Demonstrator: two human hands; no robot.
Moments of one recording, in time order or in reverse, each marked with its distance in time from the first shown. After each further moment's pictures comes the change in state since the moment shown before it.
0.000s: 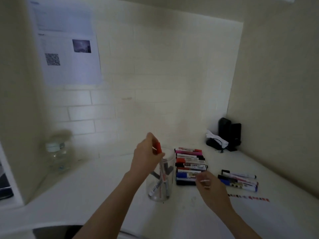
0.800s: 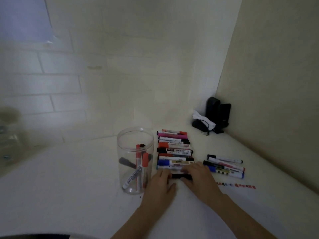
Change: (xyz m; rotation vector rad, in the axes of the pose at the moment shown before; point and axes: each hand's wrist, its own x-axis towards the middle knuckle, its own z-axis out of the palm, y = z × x) left_hand -0.058 -0.070 0.173 0.100 -0.237 0.152; right_hand 0.048 0.085 0.005 -0.671 -0.223 -0.304
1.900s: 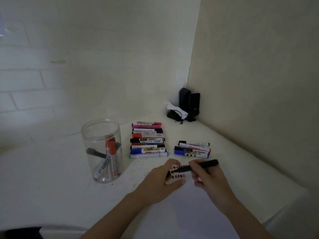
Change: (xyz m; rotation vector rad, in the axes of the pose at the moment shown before) left_hand -0.014 0.091 0.001 -0.212 -0.367 0.195; right_hand -0.103 0.001 -0.105 1.207 0.130 0.636
